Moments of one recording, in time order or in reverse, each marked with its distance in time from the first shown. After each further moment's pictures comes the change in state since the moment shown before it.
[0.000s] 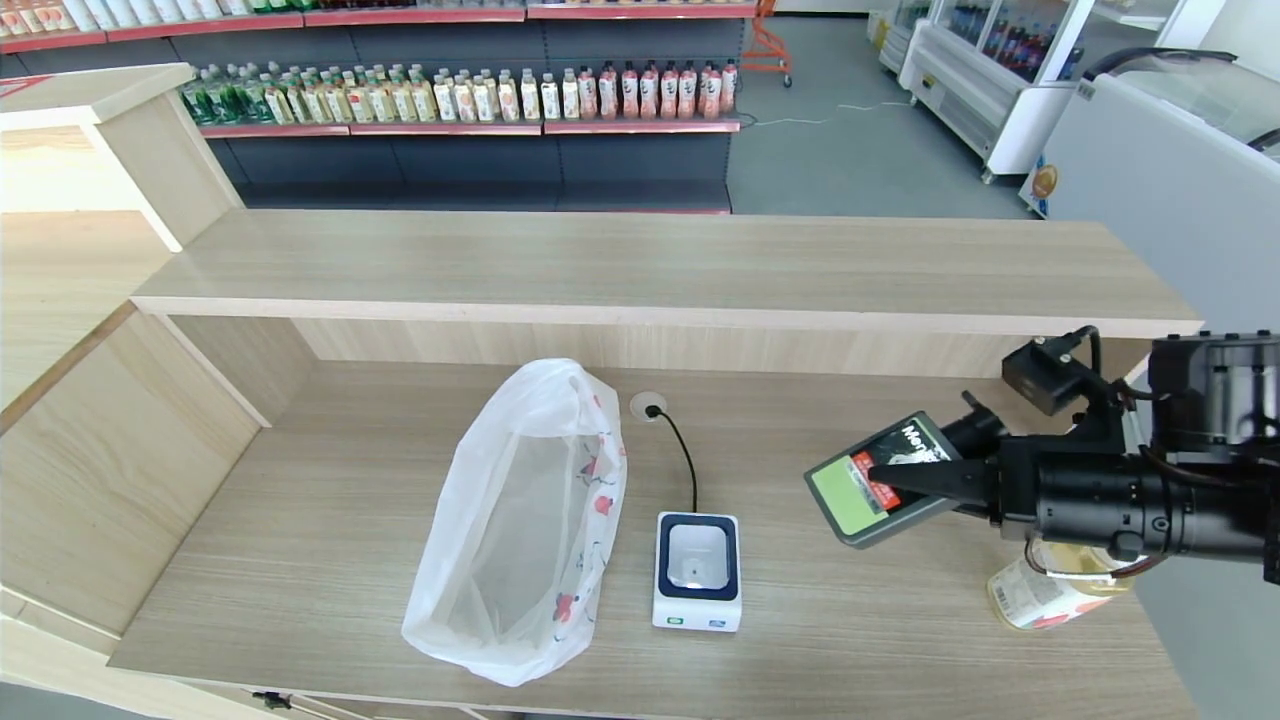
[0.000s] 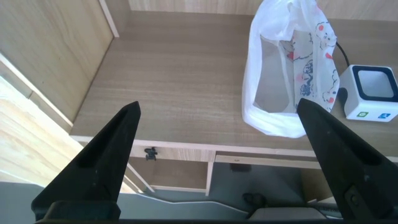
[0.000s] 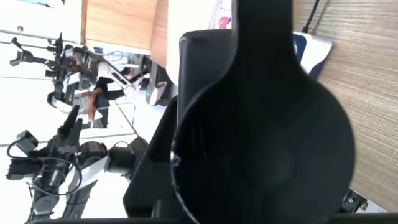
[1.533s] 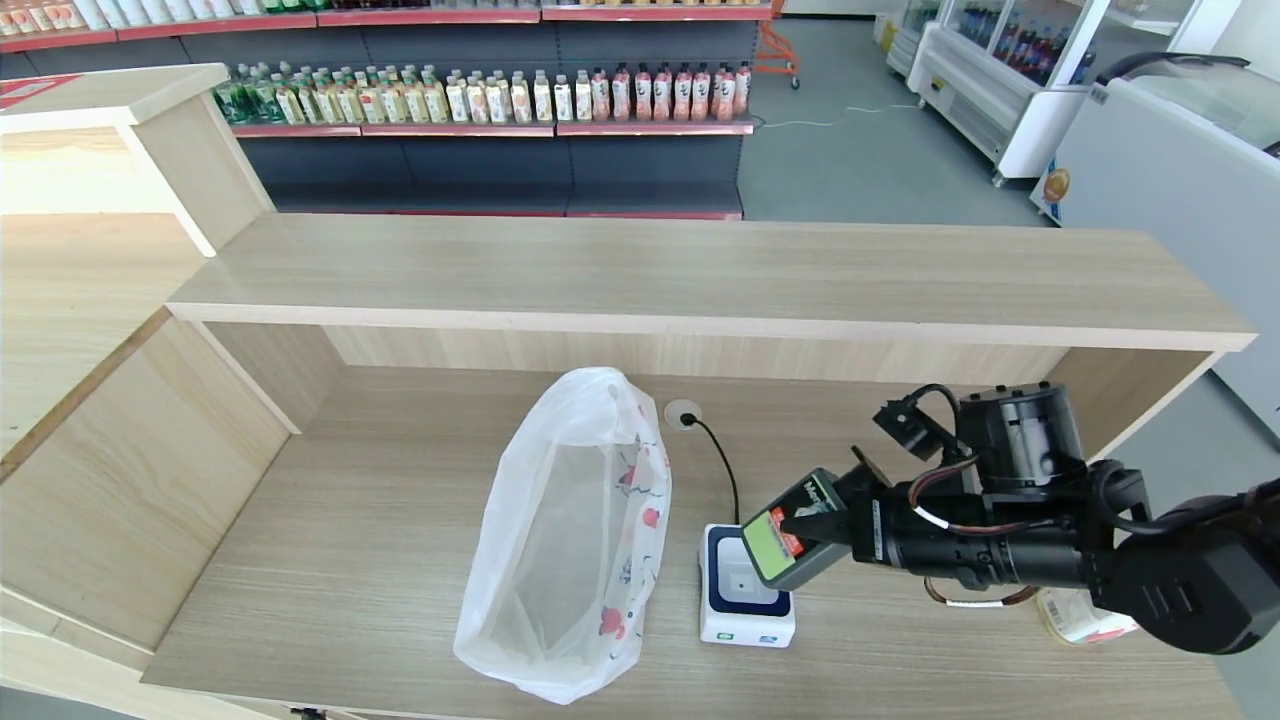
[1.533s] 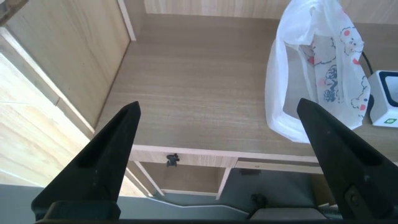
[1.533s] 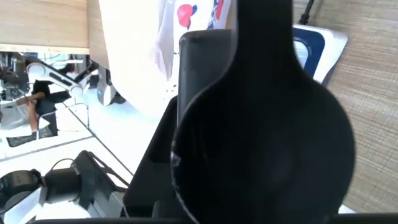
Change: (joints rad) left arm 0.000 0.000 0.000 0.000 0.001 0.003; right arm 0.202 0.230 -0.035 -0.048 -0.346 -0.006
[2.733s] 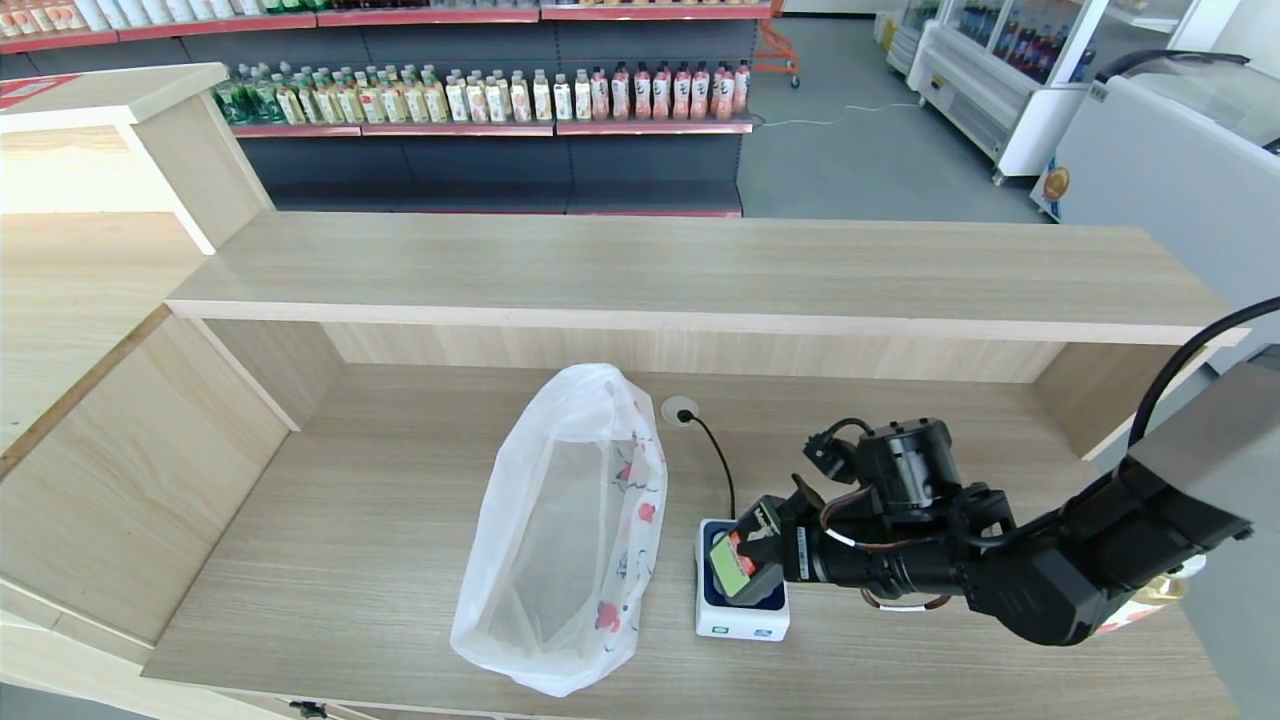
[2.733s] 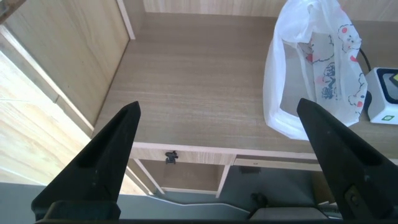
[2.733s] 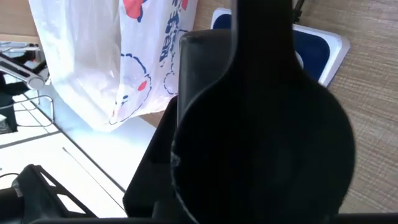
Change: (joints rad) left arm 0.000 0.000 0.000 0.000 0.000 0.001; right arm 0.076 0.243 -0.088 -0.096 -0.100 -0.064
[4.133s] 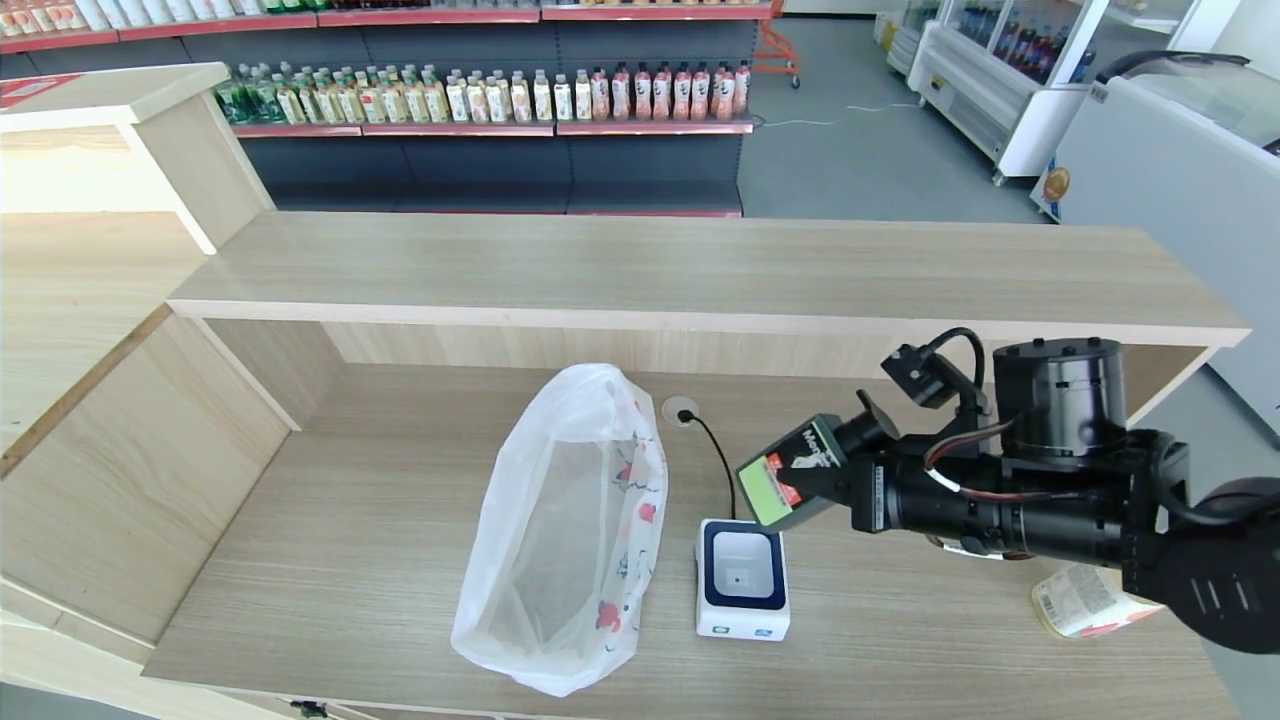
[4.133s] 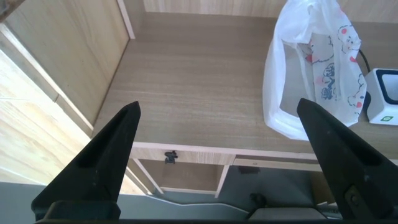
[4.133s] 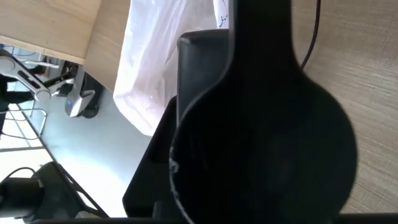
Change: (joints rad) left arm 0.000 0.000 0.000 0.000 -0.001 -0.005; right arm -0.015 -0.346 0.047 0.064 -0.003 -0.105
